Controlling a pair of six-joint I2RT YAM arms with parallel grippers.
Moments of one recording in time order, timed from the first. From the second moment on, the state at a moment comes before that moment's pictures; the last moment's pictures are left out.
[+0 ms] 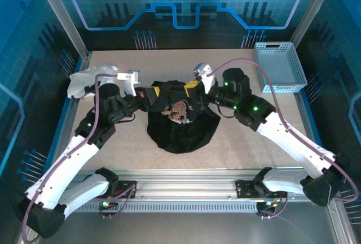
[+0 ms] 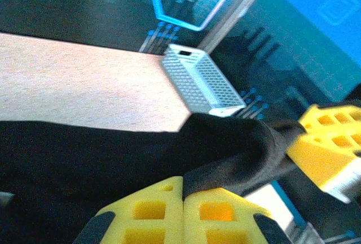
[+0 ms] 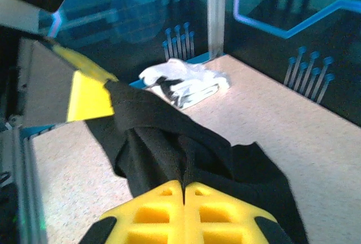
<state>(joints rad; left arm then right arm) -0.41 0.90 0.92 -0.25 0.25 -0.55 0.70 1.22 1.20 -0.28 -0.30 -0.01</state>
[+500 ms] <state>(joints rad) -0.25 0.66 0.86 -0.54 0.01 -0.55 0.74 1.47 1.13 -0.38 -0.23 -0.02</state>
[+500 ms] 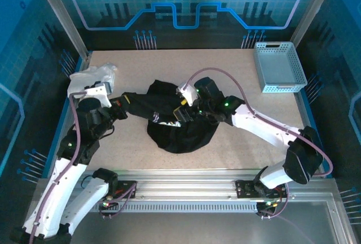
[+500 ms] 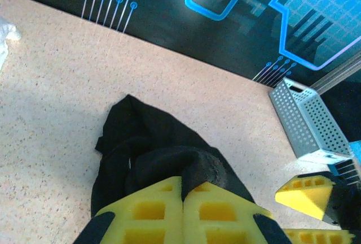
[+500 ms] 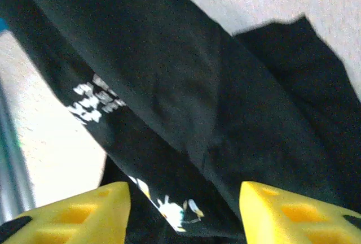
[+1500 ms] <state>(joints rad) -0.25 0.68 0.85 -0.55 0.02 -0.55 0.55 1.61 1.07 -0.31 -0.08 -0.05</state>
